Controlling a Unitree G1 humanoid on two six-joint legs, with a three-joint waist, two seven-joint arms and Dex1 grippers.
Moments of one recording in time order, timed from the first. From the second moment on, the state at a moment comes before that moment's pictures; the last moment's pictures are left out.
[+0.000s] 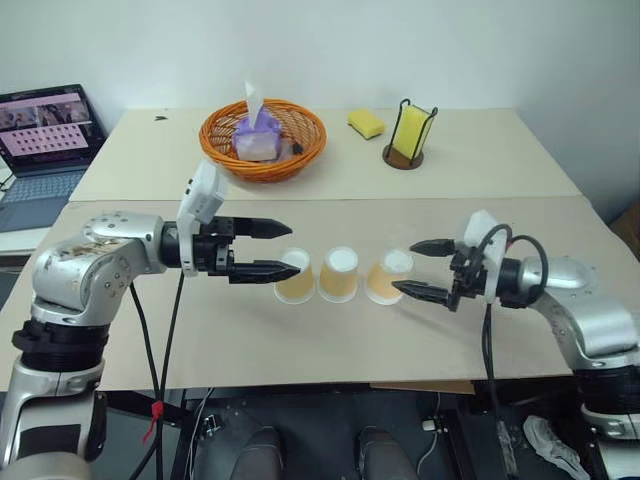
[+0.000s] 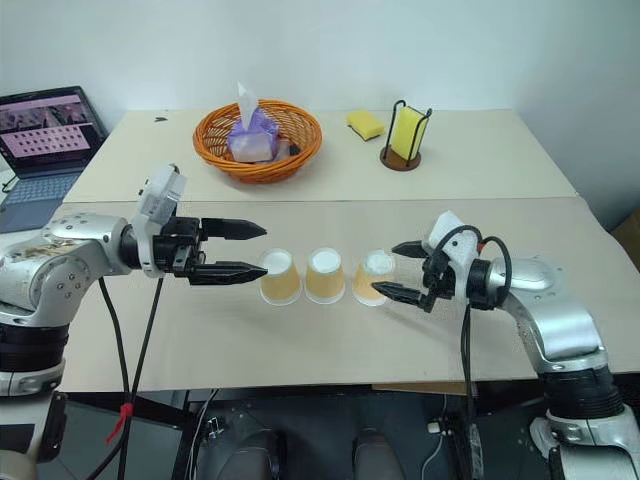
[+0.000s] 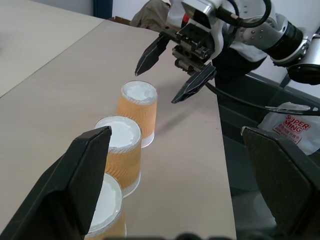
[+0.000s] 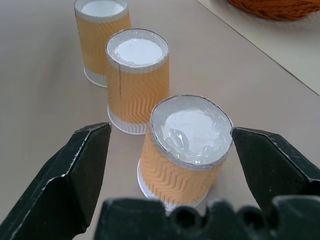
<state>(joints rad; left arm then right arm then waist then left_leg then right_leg) -0.65 0.78 0.03 -0.18 -0.74 0.82 -1.19 -0.43 -0.74 -0.01 -0.12 0.41 0.46 1.00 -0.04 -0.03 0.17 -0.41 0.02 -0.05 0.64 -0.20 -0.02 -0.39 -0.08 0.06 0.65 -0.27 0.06</state>
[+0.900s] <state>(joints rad) -0.64 0.80 0.06 -0.21 -0.76 0.85 -1.15 -0.56 -0.64 0.05 0.16 0.36 0.37 1.12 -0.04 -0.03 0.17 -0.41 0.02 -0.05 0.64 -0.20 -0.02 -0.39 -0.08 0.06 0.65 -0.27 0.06</state>
